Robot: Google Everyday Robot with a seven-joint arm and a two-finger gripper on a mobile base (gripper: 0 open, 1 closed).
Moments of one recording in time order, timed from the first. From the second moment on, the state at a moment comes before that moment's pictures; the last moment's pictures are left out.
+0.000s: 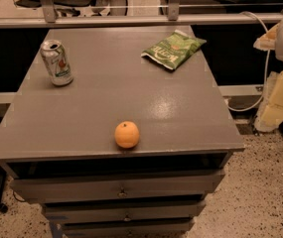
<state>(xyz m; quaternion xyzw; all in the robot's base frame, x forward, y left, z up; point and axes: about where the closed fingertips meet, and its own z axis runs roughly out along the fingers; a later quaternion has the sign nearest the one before) 0.438 -0.217 0.977 -0.60 0.78 -0.03 0.16</state>
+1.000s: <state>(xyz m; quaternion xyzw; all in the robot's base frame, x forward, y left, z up) 0.510 -0.128 0.923 -0.63 0.74 0.04 0.24</state>
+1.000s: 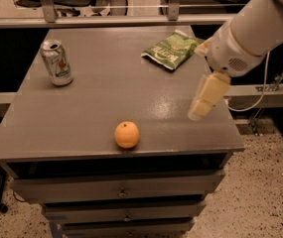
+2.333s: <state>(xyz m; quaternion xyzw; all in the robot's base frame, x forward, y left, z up) 0.616 0.159 0.871 -0.60 0.64 0.27 0.39</state>
